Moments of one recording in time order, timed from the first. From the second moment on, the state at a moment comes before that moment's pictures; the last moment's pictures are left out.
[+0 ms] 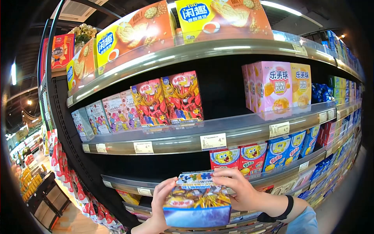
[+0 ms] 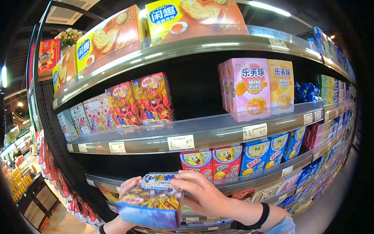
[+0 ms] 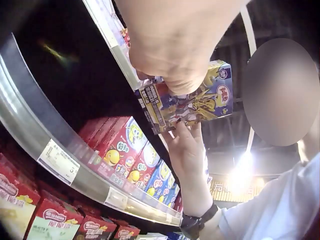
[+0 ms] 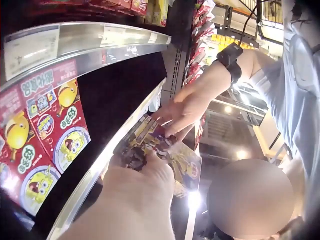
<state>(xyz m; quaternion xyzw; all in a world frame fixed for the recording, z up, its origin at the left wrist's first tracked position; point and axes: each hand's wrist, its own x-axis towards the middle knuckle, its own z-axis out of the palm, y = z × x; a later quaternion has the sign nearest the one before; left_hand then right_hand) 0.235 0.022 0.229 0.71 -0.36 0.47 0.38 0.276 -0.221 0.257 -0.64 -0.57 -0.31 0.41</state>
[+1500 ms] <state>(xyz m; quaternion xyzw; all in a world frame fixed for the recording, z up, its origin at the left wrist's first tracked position) 0.208 0.013 0.181 0.03 -0.15 -0.13 0.98 0.281 -0.161 0.237 -0.63 -0.64 -0.18 0.40</state>
